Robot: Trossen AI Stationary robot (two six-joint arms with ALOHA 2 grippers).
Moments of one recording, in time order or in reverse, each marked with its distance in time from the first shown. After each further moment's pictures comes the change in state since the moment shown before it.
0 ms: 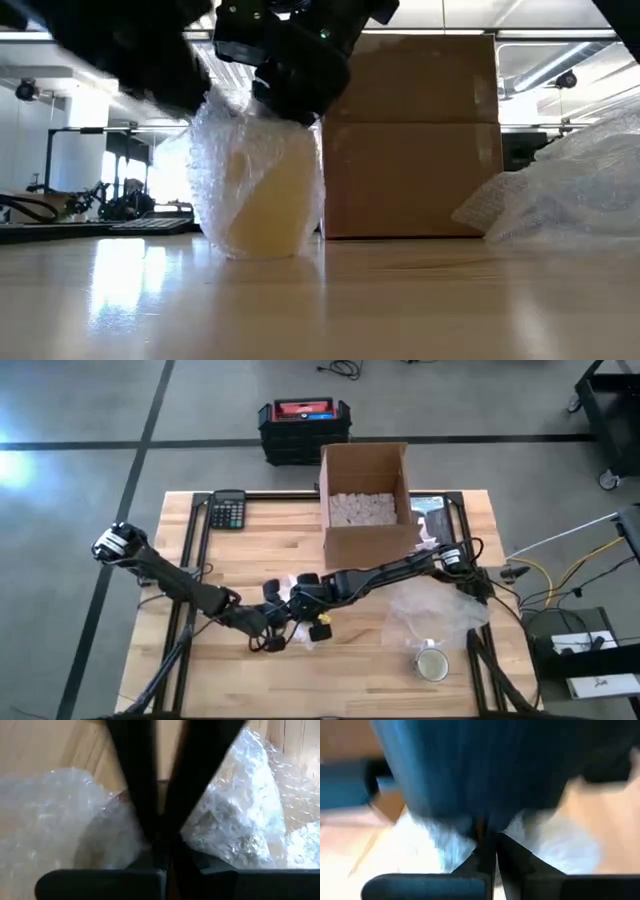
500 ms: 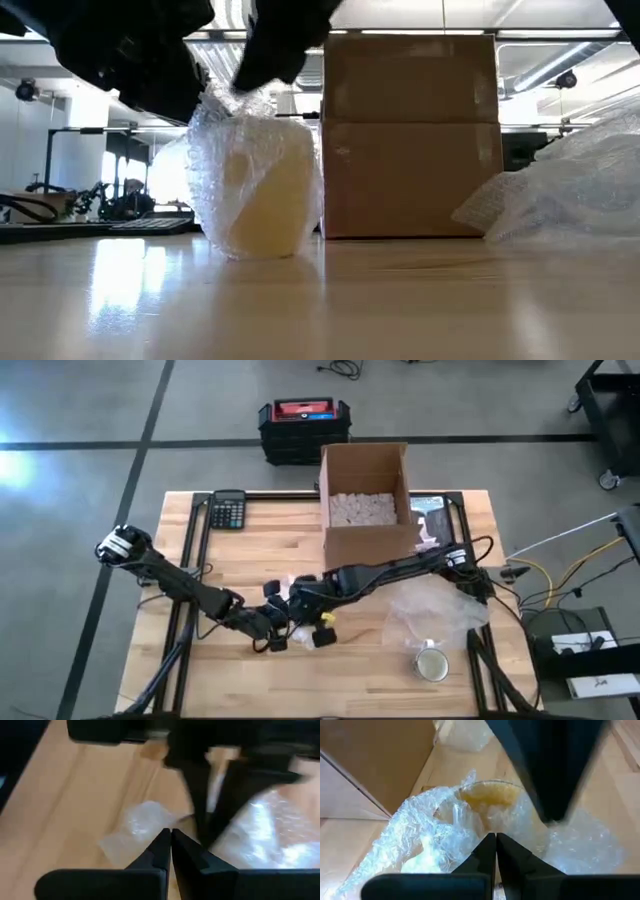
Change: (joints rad) left arm 0.000 0.011 0.001 -0.002 -0.014 -0.013; right arm 0.037 -0.002 0.118 -0.130 -0.080 0.015
